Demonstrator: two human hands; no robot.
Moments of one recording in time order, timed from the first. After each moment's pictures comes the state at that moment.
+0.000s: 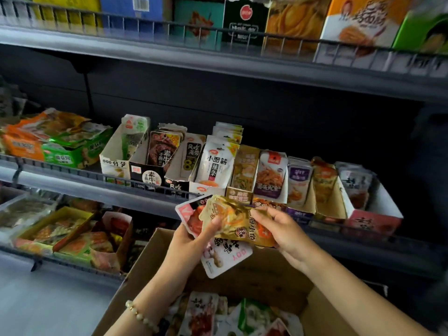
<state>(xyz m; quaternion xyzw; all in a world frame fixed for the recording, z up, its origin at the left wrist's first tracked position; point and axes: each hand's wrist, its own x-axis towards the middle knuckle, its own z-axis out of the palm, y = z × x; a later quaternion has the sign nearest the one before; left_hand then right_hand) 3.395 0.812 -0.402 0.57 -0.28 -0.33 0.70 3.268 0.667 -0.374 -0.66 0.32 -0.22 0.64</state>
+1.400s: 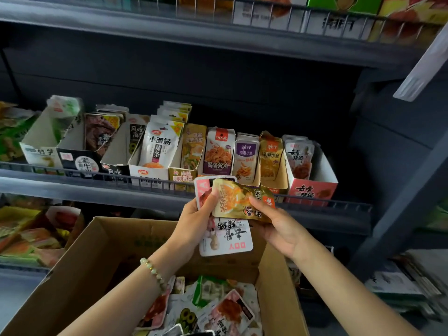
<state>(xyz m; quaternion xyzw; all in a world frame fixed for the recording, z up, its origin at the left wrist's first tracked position) 3.302 0.722 -0.392 0.54 -0.25 -0.46 0.66 3.162 0.611 -0.399 -0.46 0.32 -0.28 0.78</state>
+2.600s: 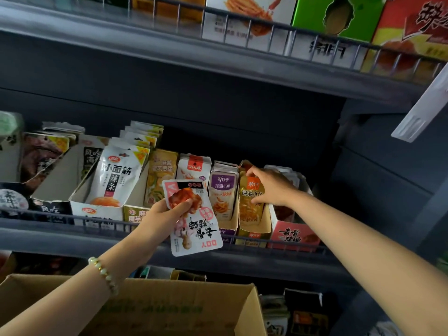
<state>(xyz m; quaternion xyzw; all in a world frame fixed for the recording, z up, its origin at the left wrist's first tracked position) 3.352 0.632 -0.365 0.63 -0.31 -0.38 0.61 3.193 0.391 -0.339 -0.94 0.33 -0.09 -0.01</state>
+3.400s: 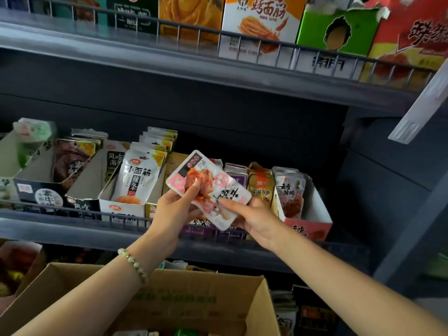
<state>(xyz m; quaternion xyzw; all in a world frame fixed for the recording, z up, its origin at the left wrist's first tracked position) 3.344 0.647 -0.351 0.51 -0.27 -0.36 0.74 3.217 0.546 -0.349 -0.61 0.31 -0.27 0.68</state>
